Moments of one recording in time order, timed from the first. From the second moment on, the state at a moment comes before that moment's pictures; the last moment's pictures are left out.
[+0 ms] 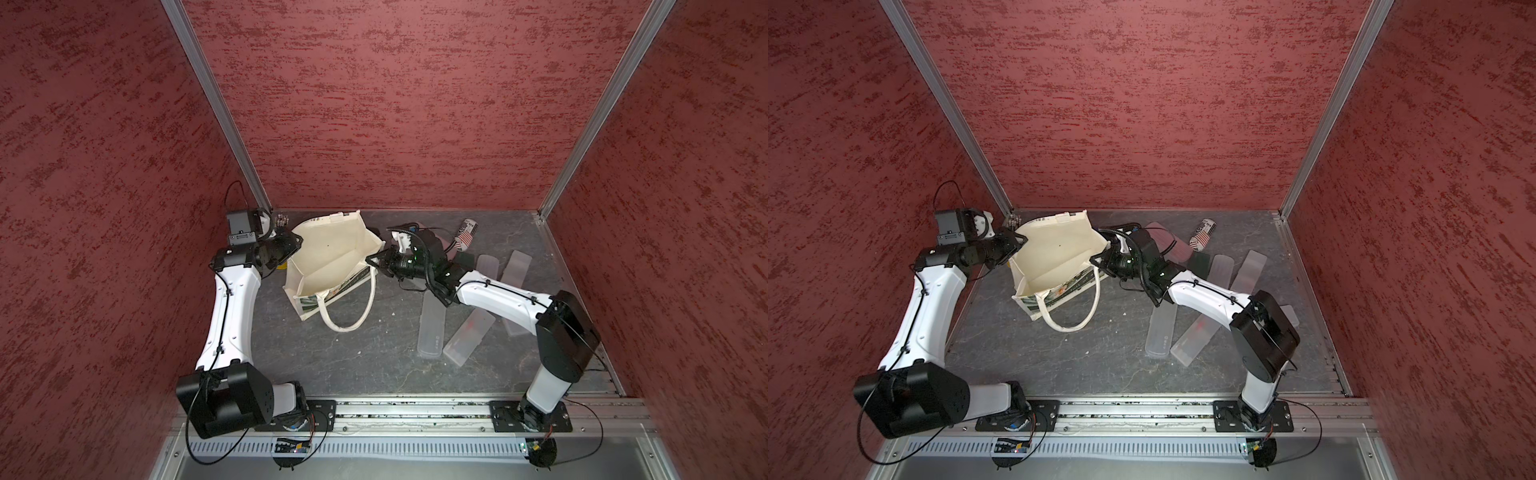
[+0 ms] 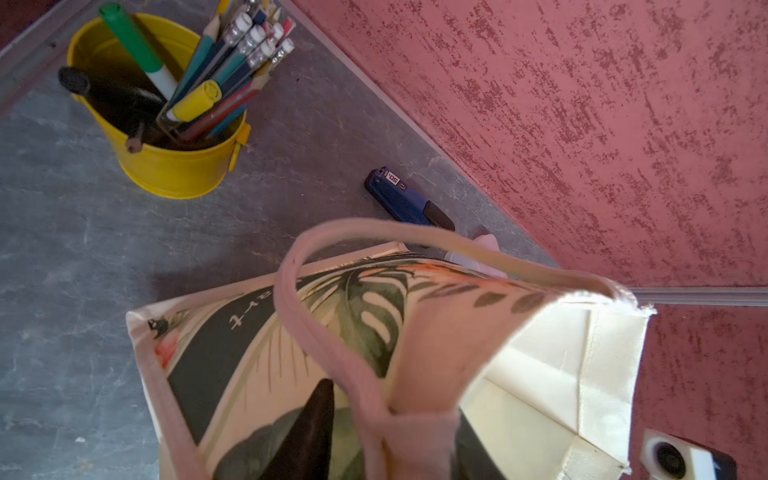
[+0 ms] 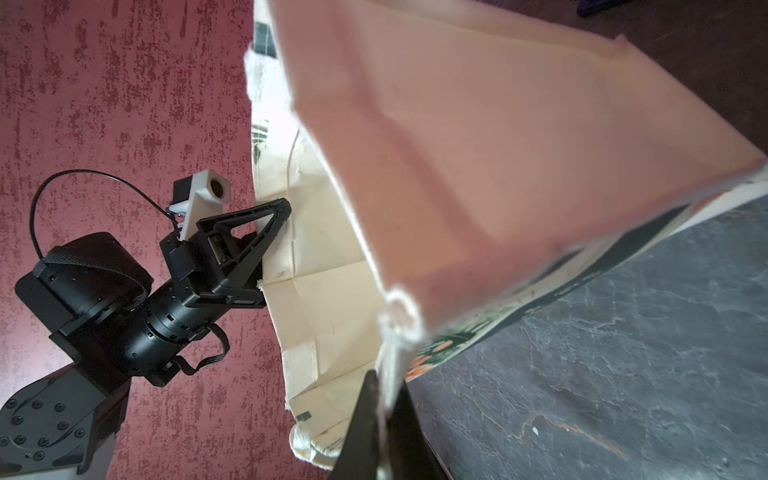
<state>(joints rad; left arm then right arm) 0.22 1.32 1.32 -0.76 0.37 -0.50 0.76 1.75 1.28 0.19 -0.40 1.22</state>
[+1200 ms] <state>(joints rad) 0.37 0.62 0.92 -0.88 0.33 -0.37 0.69 1.65 1.20 0.39 -0.48 0.99</state>
